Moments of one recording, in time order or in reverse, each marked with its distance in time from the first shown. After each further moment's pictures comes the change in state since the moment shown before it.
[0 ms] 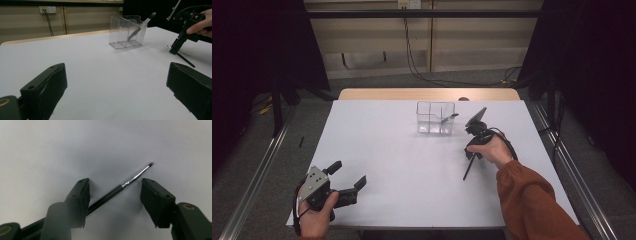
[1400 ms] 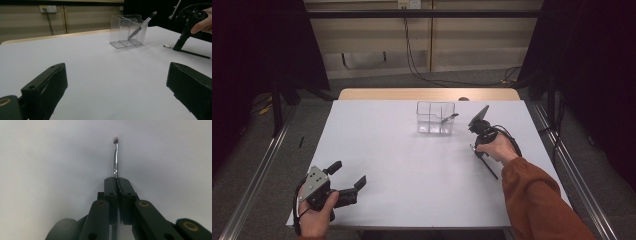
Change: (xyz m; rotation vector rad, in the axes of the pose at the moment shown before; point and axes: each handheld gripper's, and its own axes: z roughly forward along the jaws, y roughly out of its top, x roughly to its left) left arm 0.001 0.000 0.000 0.007 0.003 0.007; right arm -0.013 0.000 -0.004 0.046 0.028 -0.039
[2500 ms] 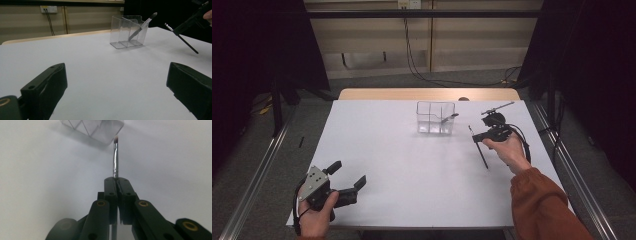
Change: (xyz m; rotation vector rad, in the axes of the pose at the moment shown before) left arm 0.000 0.000 0.000 -0.008 0.005 -0.012; right arm -0.011 -0.029 -0.041 -0.493 0.158 -0.003
